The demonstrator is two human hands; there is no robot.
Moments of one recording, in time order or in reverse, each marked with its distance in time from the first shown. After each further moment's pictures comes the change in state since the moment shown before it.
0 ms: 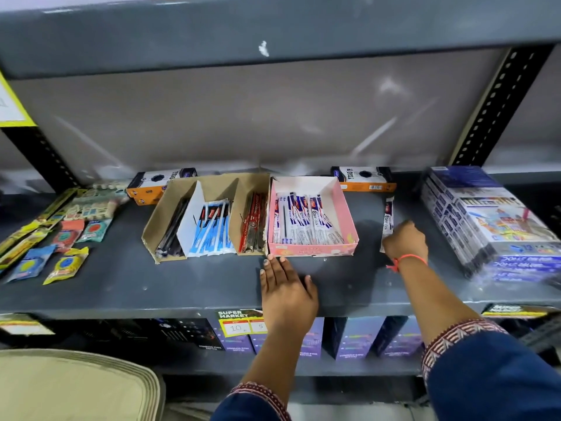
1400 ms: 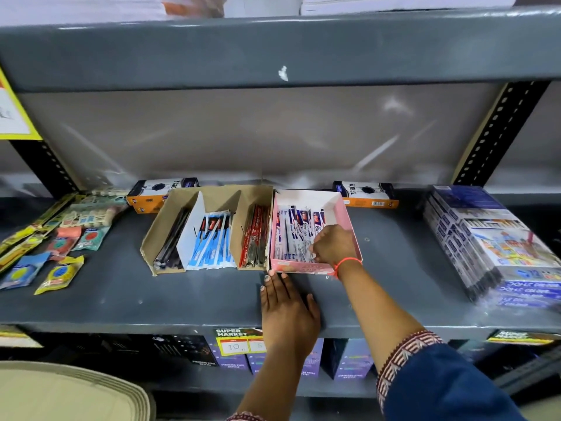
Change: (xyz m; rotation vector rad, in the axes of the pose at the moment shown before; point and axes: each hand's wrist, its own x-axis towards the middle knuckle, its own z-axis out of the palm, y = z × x) left_hand 0.000 0.000 0.001 -0.043 0.018 0.006; right_hand -0.044 -0.087 0.053 0.030 -0.335 -0.291
